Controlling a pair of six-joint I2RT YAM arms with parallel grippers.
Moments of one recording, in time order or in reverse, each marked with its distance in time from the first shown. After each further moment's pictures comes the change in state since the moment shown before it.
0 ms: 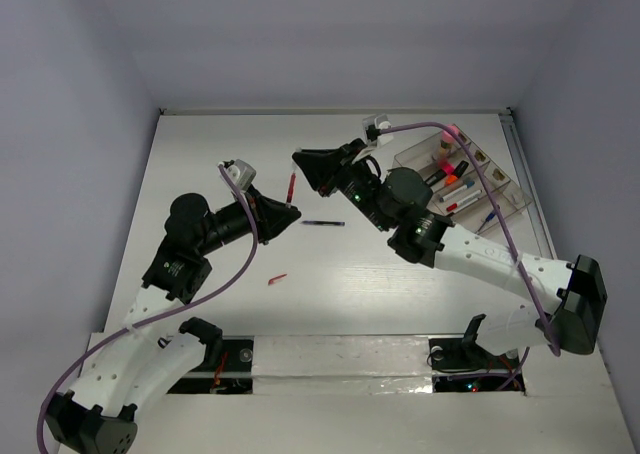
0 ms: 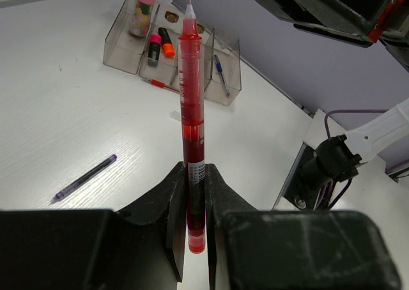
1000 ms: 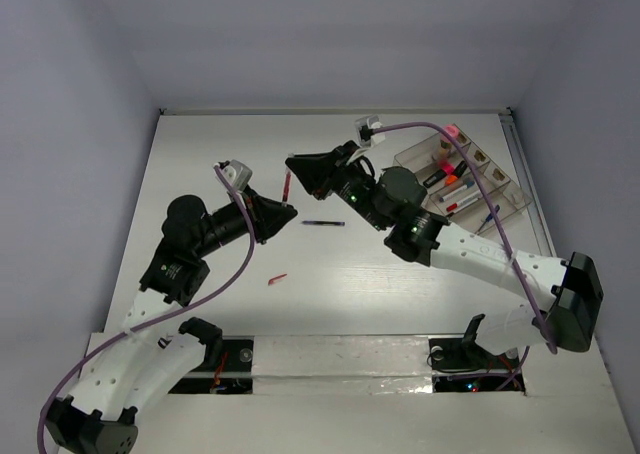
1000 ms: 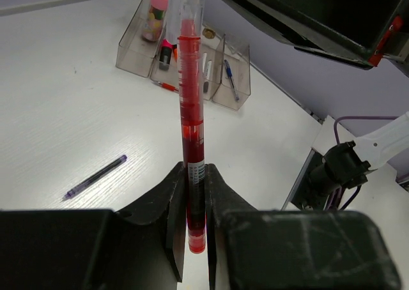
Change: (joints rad) left arm 0.006 -0.021 0.000 -0.005 -0.034 0.007; right arm 0.000 0.018 0.000 -0.005 -0.072 0.053
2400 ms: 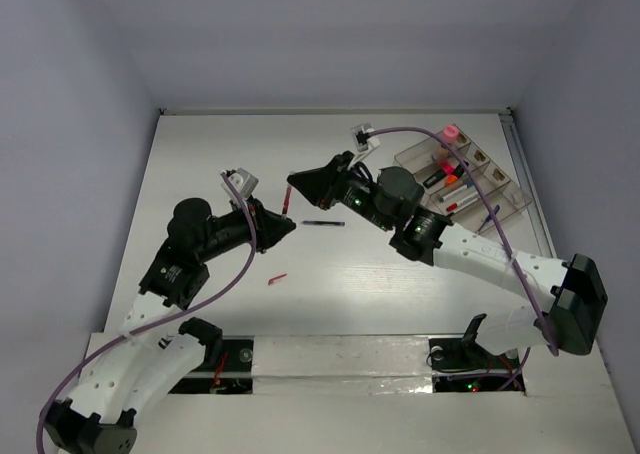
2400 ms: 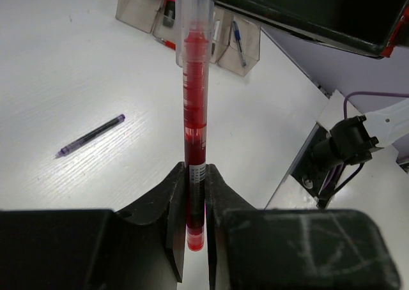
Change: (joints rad) left arm -0.002 -0.026 -0.010 -0.148 -0.023 0.019; right arm -0.043 -0.004 -0.049 -0.110 -0.164 0.146
